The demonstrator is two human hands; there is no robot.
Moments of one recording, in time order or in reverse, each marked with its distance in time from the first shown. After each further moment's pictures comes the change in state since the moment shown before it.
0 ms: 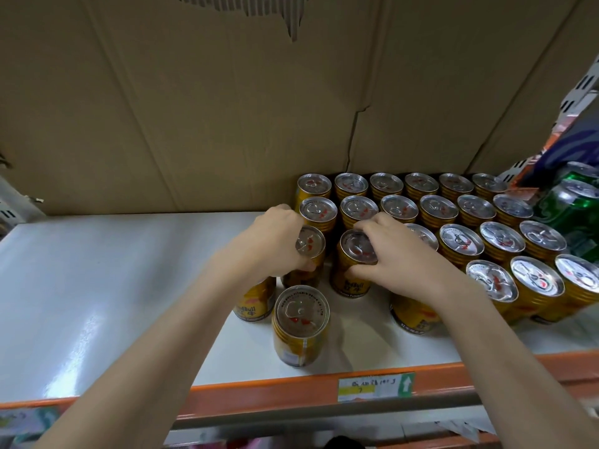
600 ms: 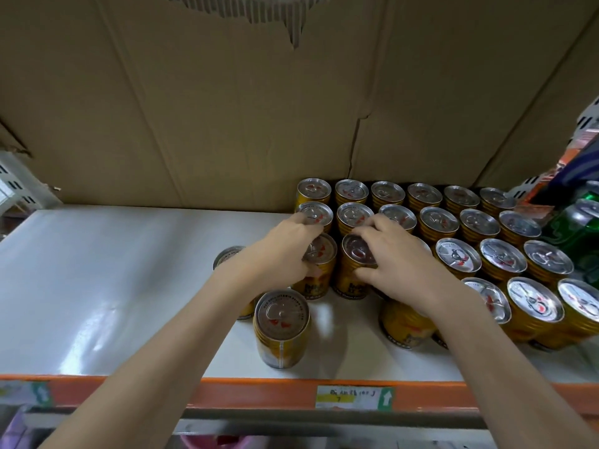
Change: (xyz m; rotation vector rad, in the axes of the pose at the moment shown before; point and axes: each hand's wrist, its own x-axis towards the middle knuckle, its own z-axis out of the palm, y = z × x) left_hand 0.006 0.020 0.017 -0.069 0.040 0.061; right_hand 0.005 0.022 -0.002 -0.082 0.044 -0.094
